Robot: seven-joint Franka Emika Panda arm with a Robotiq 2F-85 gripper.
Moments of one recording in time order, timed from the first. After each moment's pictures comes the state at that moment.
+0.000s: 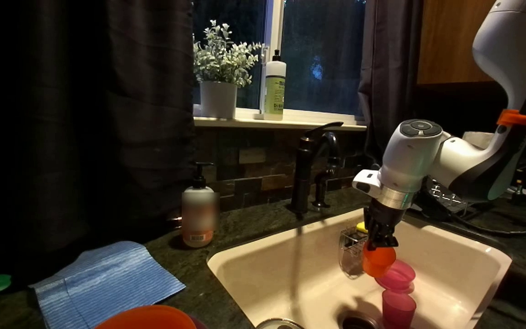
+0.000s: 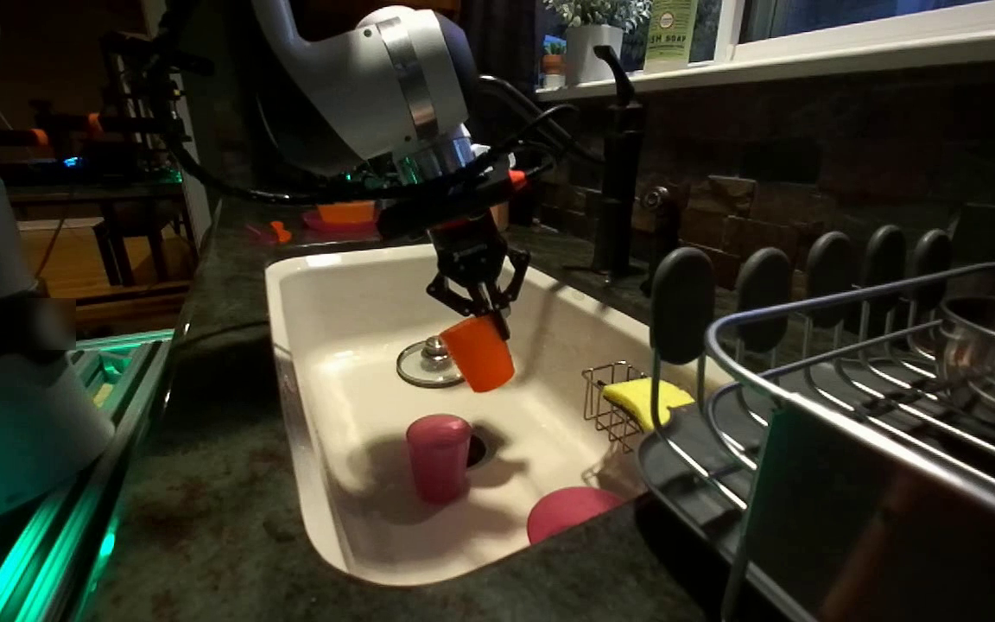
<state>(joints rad) 0.00 0.17 0.00 -2.61 -1.41 2.92 0.25</state>
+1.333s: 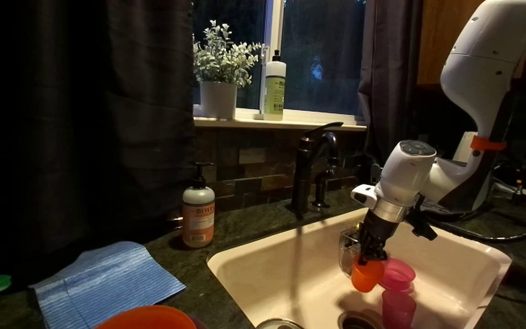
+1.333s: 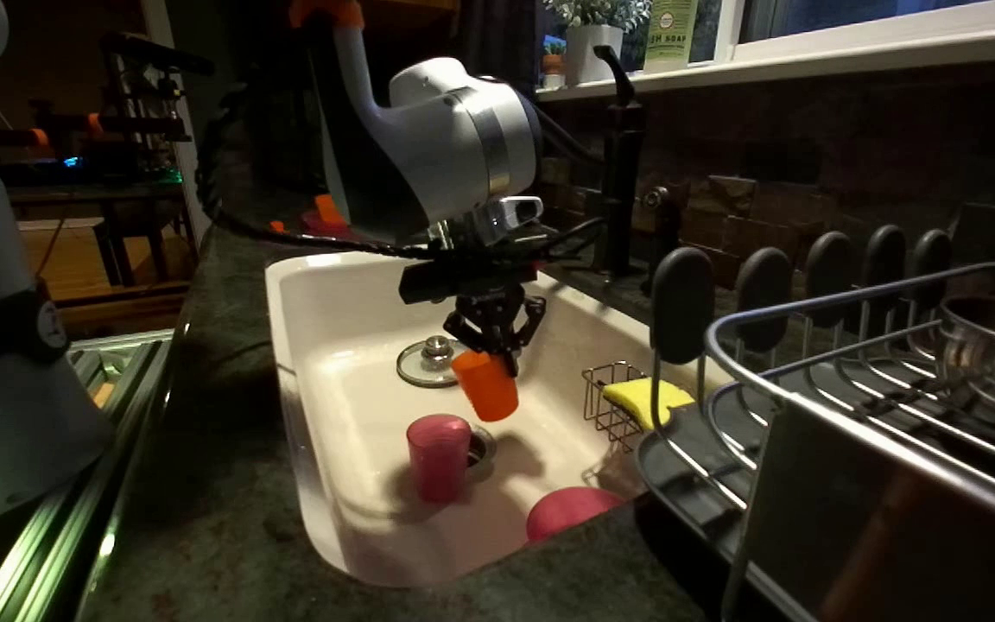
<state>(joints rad) -0.06 0.41 -0.05 -2.43 -1.71 3.14 0.58</state>
